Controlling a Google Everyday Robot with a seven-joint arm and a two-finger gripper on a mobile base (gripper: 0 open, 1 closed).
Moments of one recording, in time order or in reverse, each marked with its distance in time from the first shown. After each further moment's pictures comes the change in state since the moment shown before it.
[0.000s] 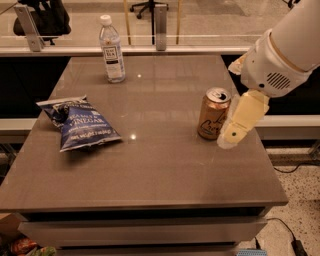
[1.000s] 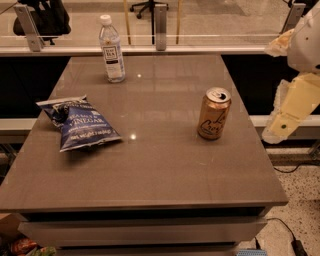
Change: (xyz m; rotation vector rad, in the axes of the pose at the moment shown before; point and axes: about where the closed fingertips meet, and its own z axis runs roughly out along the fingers) arm 0.035 -0.002 -0.068 0.063 0.098 -0.035
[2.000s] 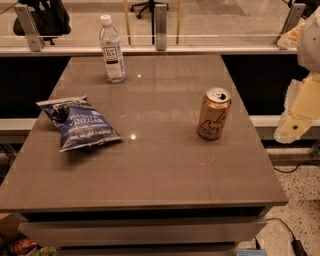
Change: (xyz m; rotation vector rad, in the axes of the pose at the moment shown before) arm 0.013 -0.005 -0.013 0.089 0.107 -0.026
